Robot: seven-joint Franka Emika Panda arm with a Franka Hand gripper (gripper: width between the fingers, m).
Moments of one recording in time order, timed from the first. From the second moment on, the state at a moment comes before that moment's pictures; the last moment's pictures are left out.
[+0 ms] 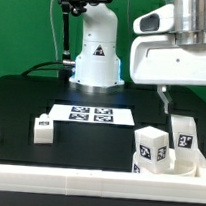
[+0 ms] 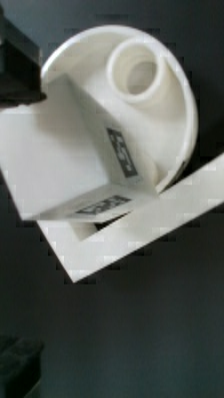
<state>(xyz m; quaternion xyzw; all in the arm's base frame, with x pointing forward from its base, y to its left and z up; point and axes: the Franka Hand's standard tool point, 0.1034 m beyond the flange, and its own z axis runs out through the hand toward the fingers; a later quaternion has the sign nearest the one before) 0.636 0.117 0.114 -0.97 0.24 -0.05 0.06</state>
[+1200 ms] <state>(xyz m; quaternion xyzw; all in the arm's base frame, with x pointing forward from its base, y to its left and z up) 0.631 0.104 0.102 -0.94 -0.34 -0.05 -0.01</state>
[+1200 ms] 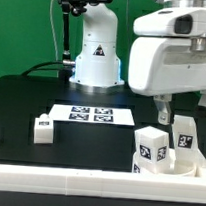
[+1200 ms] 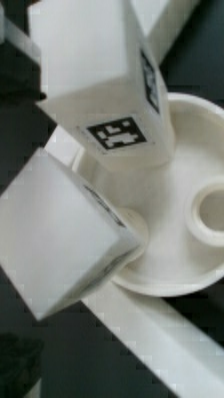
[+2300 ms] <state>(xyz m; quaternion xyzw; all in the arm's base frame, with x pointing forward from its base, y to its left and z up) 0.629 0.111 0.095 -0.82 -0.58 -0.02 -0.06</state>
